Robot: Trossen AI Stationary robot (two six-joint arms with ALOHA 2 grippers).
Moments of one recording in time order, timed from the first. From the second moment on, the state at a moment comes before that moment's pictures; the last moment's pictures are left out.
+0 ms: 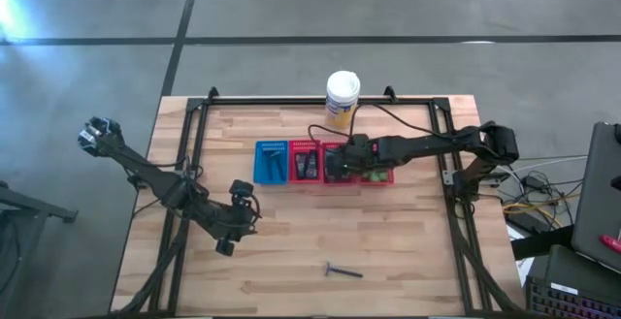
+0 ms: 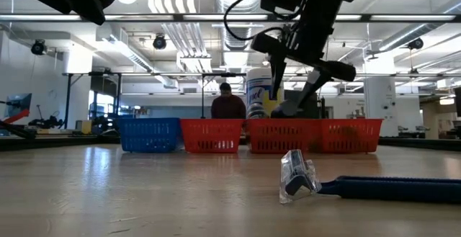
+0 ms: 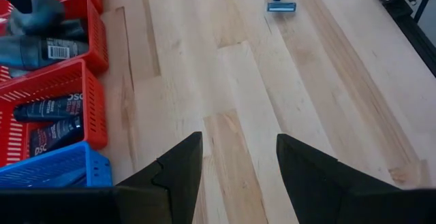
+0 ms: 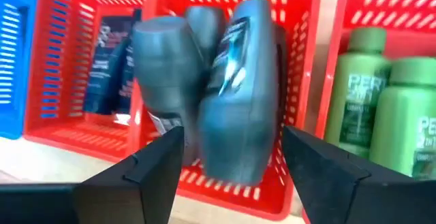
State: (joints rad) left arm -0.57 1.11 0.88 -0.60 -0.32 -0.16; right arm -0.06 1.66 1.18 -0.70 0.29 1.39
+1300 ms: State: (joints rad) left arm -0.57 1.11 0.88 -0.60 -0.33 -0.13; right arm 0.67 2.04 1.58 -0.91 0.01 1.00
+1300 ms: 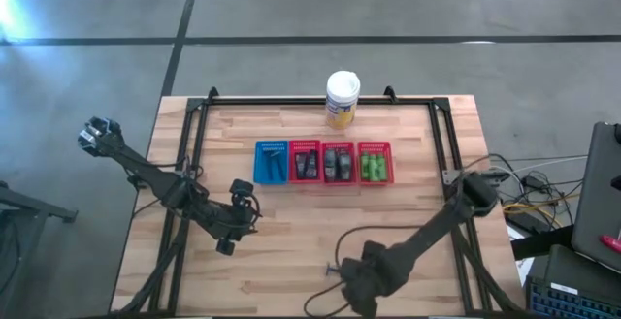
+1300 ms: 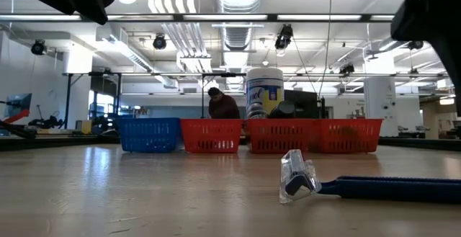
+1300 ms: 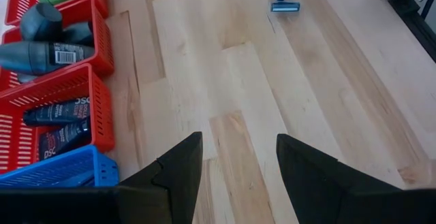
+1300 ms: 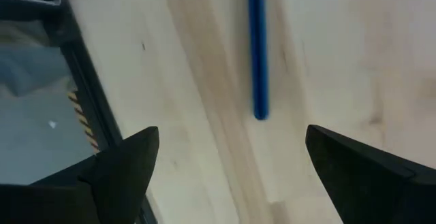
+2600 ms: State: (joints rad) left arm -0.57 1.11 0.88 -0.60 -0.34 -0.16; right arm 0.55 2.21 1.62 -0.76 0.03 0.72
